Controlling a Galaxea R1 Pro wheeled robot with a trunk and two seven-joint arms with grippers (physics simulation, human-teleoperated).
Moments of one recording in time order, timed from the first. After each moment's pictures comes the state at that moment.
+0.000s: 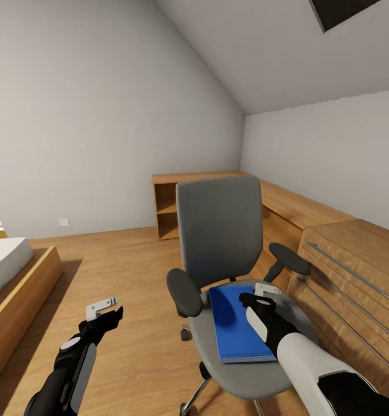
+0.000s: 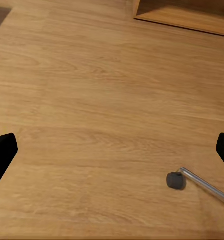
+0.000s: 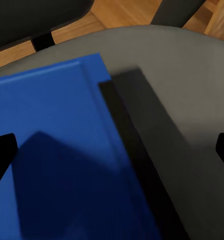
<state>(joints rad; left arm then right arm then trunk) -0.30 -0.06 0.22 -1.23 0.09 0.39 0.07 -0.82 0.07 0.15 -0.34 -0.31 0.11 -0.39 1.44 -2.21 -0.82</state>
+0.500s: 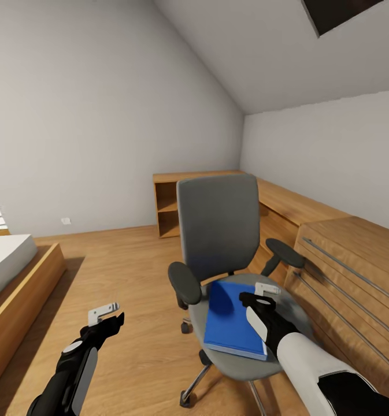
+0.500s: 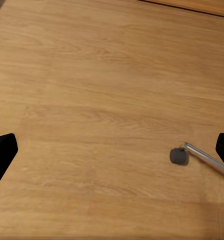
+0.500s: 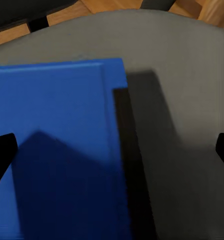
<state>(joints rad) -0.30 -0.06 0.22 -1.18 0.09 0.39 0.06 -0.82 0.07 0.15 -0.34 -0.30 0.11 -0.39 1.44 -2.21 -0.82</state>
